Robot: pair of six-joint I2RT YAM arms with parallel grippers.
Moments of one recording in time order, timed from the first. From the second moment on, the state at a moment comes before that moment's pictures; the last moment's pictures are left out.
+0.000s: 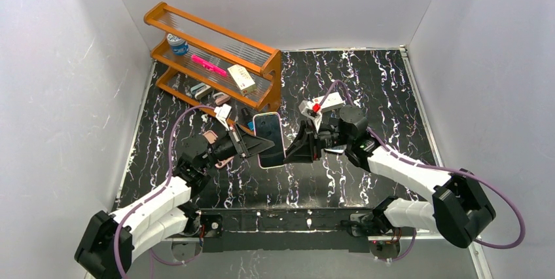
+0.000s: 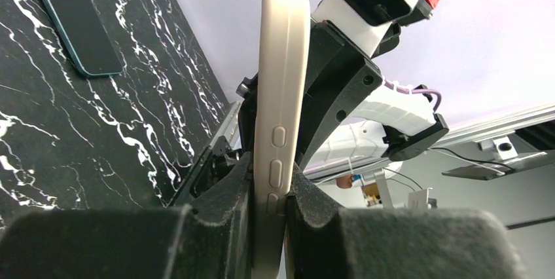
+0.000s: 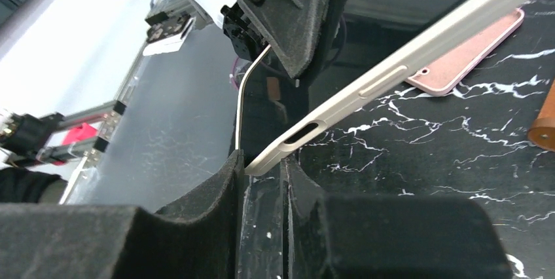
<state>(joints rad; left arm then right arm) -0.58 0.86 0.32 0.66 0.55 -1.21 0.70 1.20 0.62 0.52 -1.10 0.44</state>
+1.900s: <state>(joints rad) -0.65 0.79 0.17 0.69 -0.03 -1.37 0.81 1.04 0.30 0.67 -0.45 0.75</state>
